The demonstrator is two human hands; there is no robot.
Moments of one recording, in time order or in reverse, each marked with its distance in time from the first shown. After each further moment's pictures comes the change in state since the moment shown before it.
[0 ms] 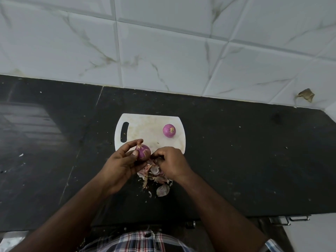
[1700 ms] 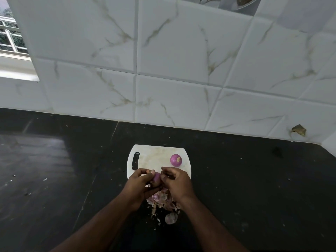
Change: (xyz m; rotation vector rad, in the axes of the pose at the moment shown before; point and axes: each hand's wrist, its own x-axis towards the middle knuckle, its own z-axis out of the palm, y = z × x) left_hand 0.000 0.005 0.021 0.028 0.151 -0.011; right_hand -0.007 -0.017 0.013 0.492 0.243 0.138
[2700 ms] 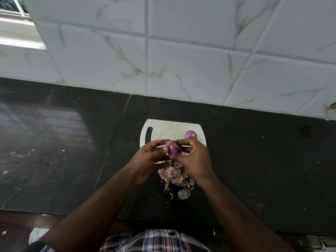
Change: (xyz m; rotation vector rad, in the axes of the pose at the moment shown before) left_hand -0.006 0.018 -0.011 0.079 -0.253 0.056; right_hand -0.004 -0.024 -0.008 -0.125 0.027 -0.135
